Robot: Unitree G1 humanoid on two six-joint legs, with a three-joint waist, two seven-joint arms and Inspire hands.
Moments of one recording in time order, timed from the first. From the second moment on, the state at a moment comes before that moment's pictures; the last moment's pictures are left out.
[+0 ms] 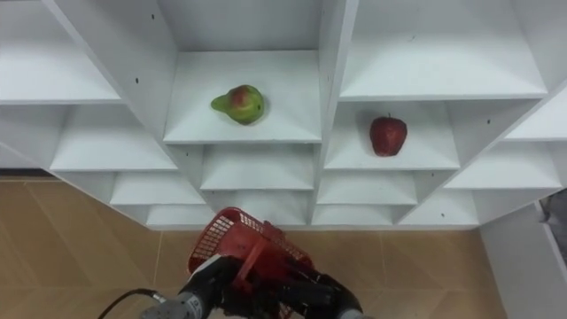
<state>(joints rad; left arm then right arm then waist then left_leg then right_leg) -0.12 0.10 -0.50 0.96 -0.13 -0.10 -0.06 -0.19 -0.14 0.48 1.25 0.98 -0.01 0.39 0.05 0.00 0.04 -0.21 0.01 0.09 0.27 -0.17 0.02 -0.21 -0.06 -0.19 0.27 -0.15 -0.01</state>
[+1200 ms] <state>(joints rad) -0.14 0.10 -0.50 0.96 -0.13 -0.12 -0.06 -0.19 -0.14 0.49 1.28 0.97 -0.02 0.41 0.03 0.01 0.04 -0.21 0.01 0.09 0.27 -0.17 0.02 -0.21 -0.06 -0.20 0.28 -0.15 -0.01</state>
